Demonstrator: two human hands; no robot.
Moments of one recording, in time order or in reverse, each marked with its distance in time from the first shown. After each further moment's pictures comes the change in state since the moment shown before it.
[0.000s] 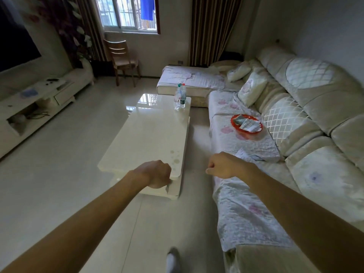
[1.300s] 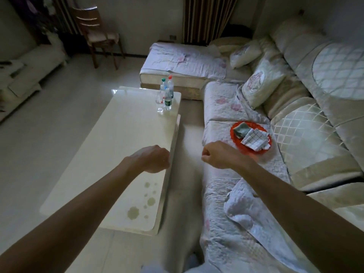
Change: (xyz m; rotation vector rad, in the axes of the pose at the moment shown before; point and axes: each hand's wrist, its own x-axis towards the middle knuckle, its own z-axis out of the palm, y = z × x) left_hand 0.499 -0.038 -0.203 -0.120 -0.005 0.062; right_hand 0.415 0.260 -0.177 0.098 0.048 0.016
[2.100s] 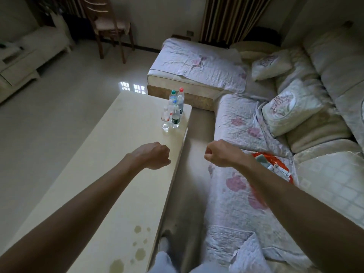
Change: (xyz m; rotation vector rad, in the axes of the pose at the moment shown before) left_hand 0.257 -0.139 -0.124 -0.100 -0.001 -0.110; right_hand 0.308 0.036 -0.118 -0.154 -0.047 -0.051
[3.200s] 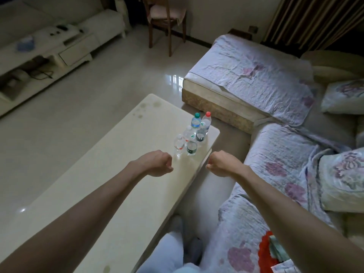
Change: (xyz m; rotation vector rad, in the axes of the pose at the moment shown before) left_hand 0.285 -0.052 -0.097 -0.258 -0.060 -0.323; right_hand 0.347 0.122 -0.081 -0.048 -0.237 -0.247
